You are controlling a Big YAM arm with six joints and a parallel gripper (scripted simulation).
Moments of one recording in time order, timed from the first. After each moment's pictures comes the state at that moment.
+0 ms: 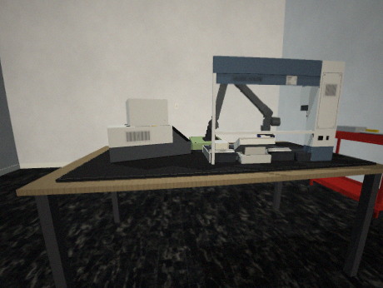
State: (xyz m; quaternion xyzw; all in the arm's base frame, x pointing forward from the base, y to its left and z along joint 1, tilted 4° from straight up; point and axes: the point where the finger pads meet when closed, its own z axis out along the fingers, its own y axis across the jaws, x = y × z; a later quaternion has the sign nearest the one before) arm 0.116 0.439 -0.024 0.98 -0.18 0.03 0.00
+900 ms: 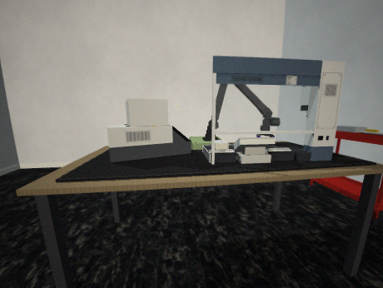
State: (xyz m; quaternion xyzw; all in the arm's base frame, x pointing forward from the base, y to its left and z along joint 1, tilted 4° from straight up) arm 0.115 0.437 -0.026 0.98 -0.18 0.03 0.00
